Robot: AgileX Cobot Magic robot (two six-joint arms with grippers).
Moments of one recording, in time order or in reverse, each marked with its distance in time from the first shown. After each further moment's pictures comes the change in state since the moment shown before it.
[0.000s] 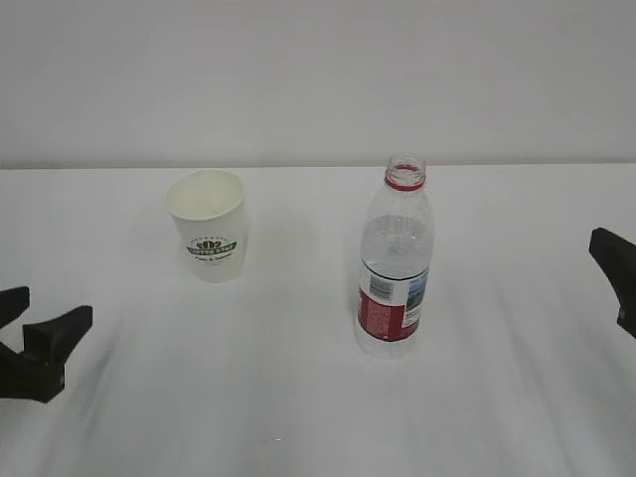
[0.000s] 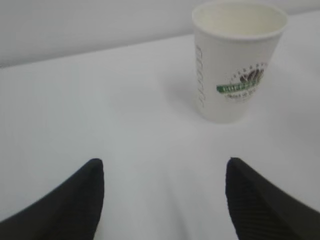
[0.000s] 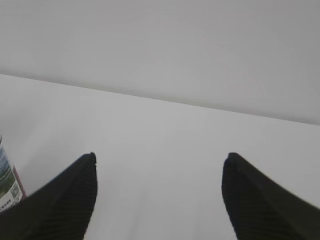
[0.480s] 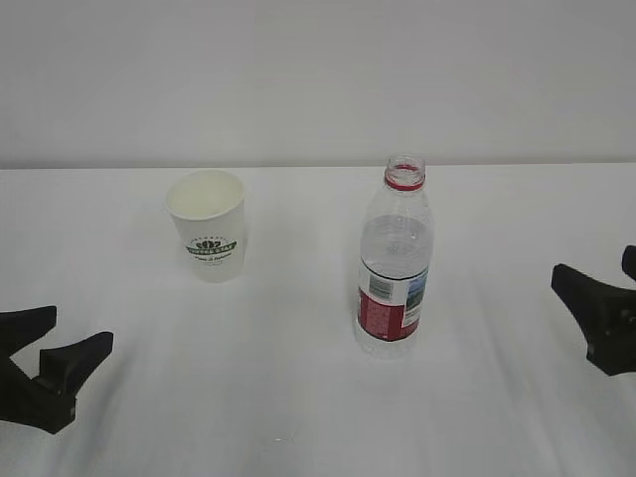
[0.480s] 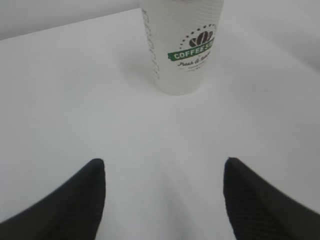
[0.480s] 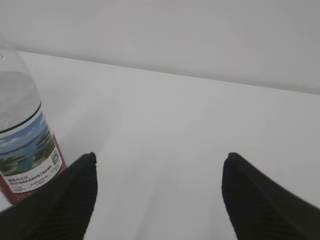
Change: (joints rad) left arm 0.000 0.051 0.022 0.128 -0.008 -0.002; right arm 0.000 0.157 0.036 -0.117 -0.146 0.089
